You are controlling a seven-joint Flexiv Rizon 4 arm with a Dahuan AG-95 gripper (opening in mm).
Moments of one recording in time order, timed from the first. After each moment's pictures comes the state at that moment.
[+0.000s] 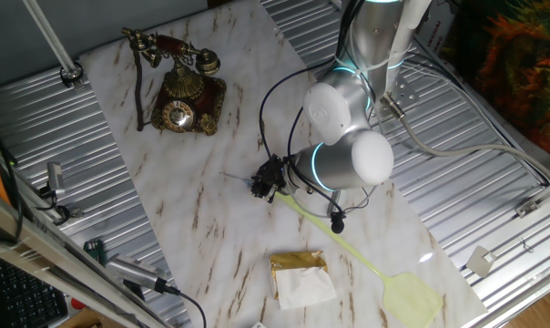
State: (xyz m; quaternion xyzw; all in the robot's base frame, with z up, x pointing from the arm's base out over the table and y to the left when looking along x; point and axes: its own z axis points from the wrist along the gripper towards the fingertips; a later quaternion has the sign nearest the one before) arm 0.448 0.130 0.010 0.88 -0.37 0.26 0.16
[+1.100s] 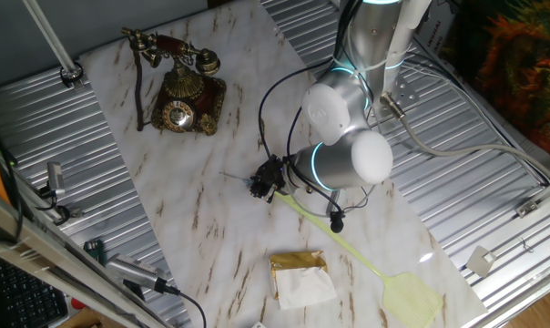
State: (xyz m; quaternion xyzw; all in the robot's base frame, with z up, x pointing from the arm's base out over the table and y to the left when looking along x) arm 0.447 0.127 0.009 0.88 -0.37 0.27 0.16
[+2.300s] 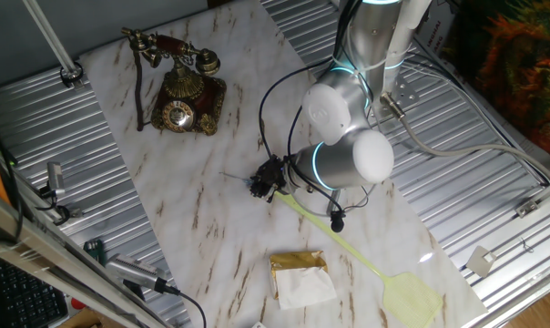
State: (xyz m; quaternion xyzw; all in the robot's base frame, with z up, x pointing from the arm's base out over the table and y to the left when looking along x) arm 0.447 0.127 0.008 0.87 -0.37 0.27 0.16
